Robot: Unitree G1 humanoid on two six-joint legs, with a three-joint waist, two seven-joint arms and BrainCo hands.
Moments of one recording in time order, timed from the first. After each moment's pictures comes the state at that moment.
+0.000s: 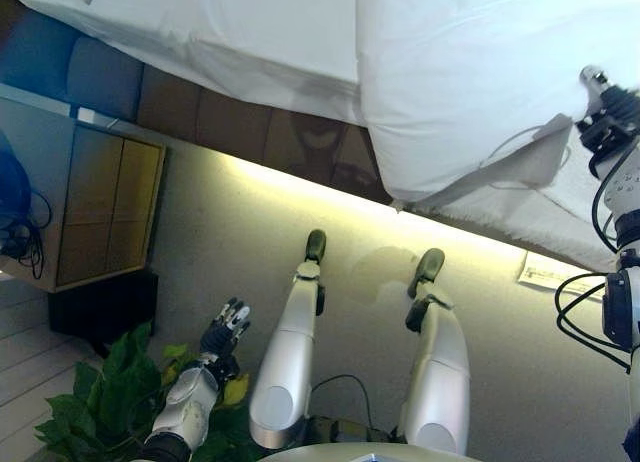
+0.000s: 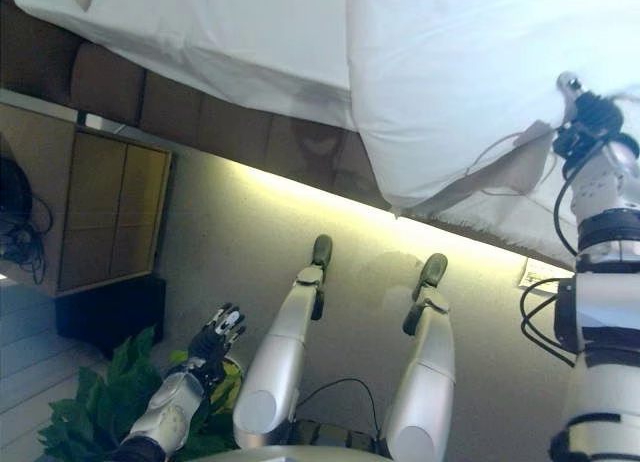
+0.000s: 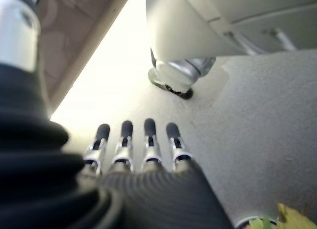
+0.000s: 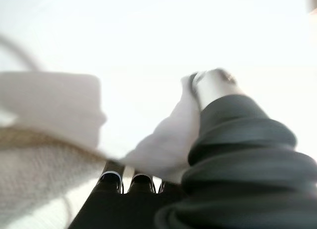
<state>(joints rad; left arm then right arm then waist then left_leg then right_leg) 0.05 0.36 -0.27 0.65 -0.89 -0.20 -0.15 -1.11 -0.84 0.10 1.10 0.98 0.07 0.03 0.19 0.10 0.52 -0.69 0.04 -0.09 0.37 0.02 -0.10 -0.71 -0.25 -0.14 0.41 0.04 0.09</state>
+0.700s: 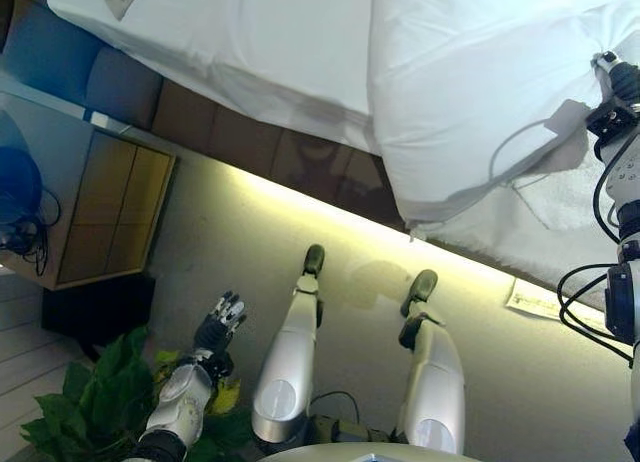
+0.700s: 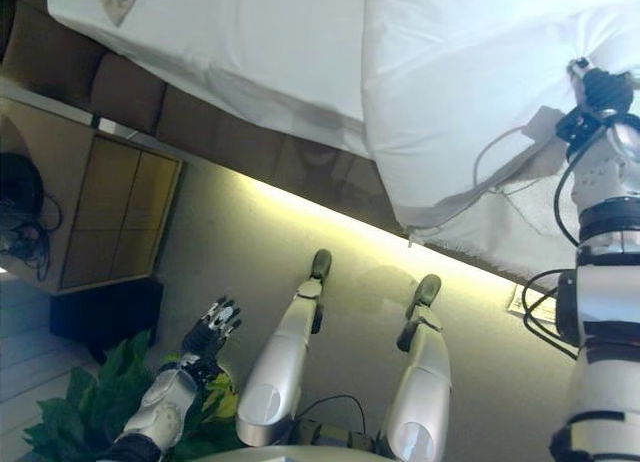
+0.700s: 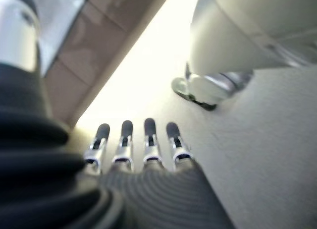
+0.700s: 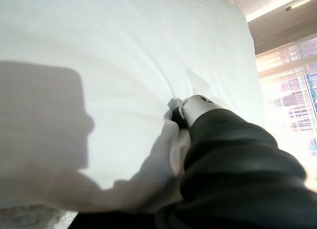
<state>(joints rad) 0.01 0.38 -0.25 0.62 -0.89 -0.23 -0.19 -1.12 -0.83 0.13 1.10 0.98 0.07 0.02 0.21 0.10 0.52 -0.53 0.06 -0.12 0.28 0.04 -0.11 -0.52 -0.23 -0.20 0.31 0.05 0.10</state>
